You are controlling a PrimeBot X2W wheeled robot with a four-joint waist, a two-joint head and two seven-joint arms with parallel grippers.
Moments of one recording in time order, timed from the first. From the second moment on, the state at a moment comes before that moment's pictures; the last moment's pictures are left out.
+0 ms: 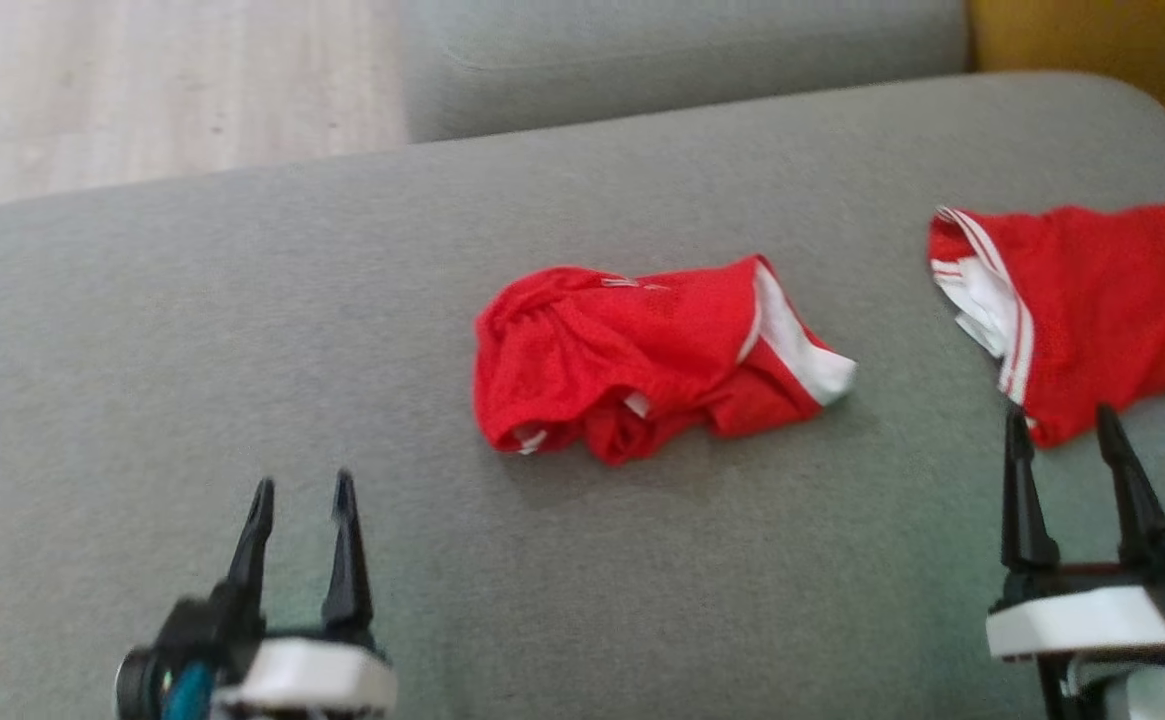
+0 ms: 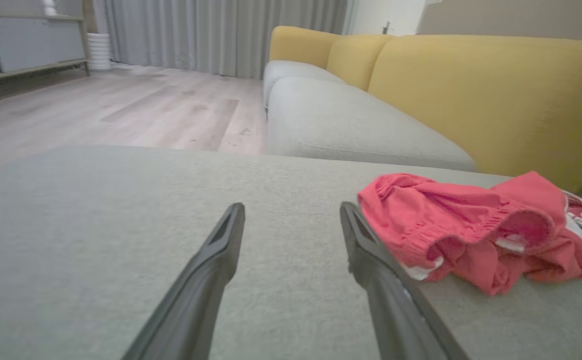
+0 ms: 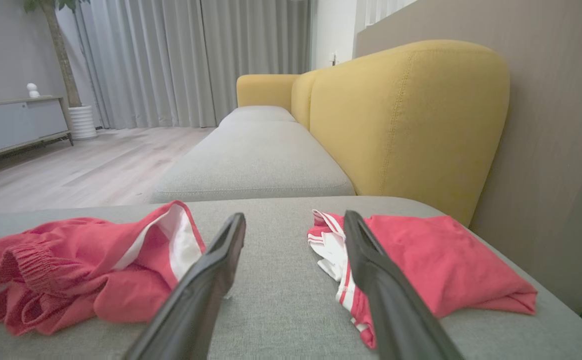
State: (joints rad) left arm -0.03 0.19 -0.35 0.22 -0.45 0.16 -0.25; right arm 0.06 -0.05 -0.10 0.09 0.03 0.12 -0.25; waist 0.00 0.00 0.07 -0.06
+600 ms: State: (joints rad) left arm 0.17 0.11 -0.16 0.16 -0.24 0.05 -0.25; right arm 0.14 -0.04 -0.14 0.19 0.03 0.12 -0.25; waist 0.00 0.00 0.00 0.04
